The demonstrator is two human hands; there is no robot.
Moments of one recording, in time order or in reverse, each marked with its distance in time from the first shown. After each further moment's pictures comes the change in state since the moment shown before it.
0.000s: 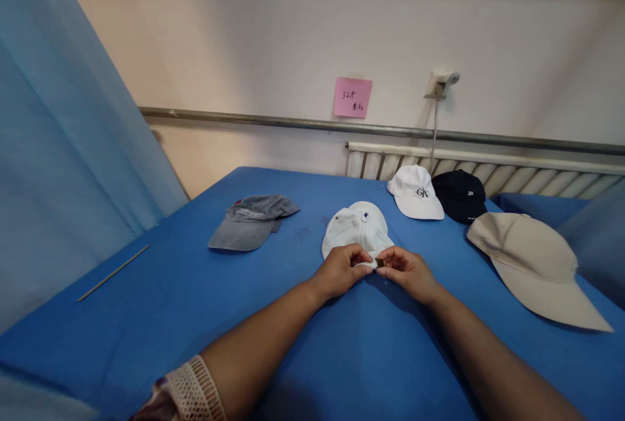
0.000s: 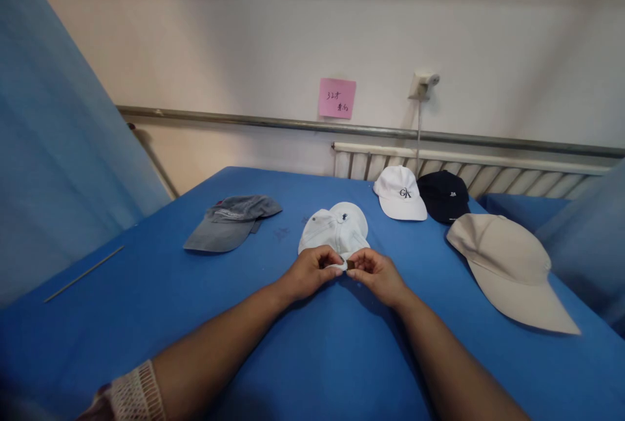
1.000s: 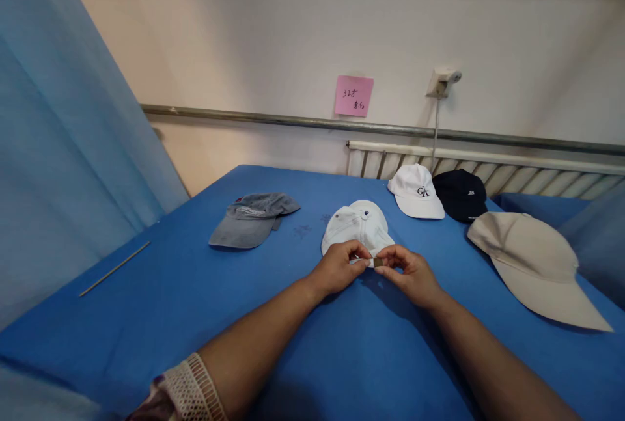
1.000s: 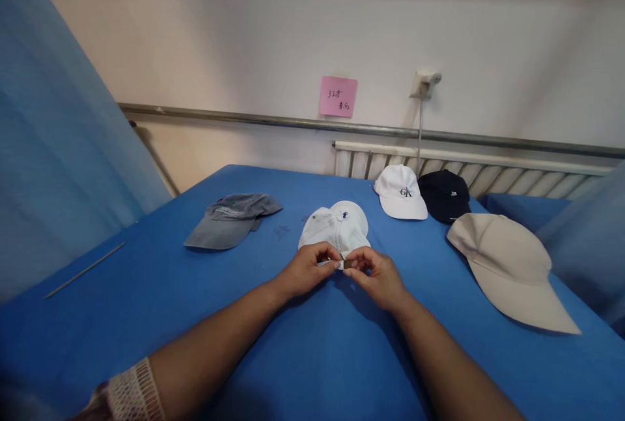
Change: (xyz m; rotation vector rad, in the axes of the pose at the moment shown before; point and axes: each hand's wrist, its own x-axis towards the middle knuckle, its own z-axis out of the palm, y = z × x) left_hand 0.001 0.004 -0.004 0.083 0.002 0.045; right_hand -0.008 -0.011 0.003 -0.247 0.018 -0.164
